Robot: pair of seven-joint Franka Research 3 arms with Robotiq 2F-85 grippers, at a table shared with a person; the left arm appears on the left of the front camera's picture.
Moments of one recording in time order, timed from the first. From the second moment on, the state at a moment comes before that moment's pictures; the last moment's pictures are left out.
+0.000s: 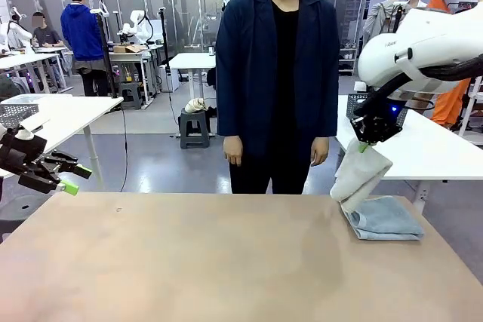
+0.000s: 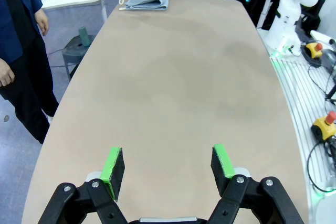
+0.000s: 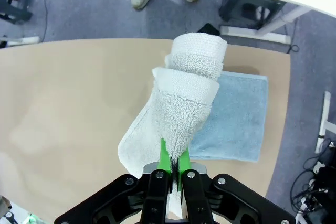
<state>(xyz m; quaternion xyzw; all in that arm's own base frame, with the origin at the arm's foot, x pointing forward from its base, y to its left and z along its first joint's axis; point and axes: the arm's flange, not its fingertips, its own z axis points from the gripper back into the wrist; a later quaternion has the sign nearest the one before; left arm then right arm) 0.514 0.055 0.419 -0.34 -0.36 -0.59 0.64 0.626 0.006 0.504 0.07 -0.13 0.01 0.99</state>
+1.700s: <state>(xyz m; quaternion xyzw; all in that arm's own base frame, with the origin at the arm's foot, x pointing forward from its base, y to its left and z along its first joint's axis) 0.514 0.055 0.419 -0.34 -0.36 -0.59 0.64 0.669 -0.122 0.402 0.17 -0.03 0.02 0.99</state>
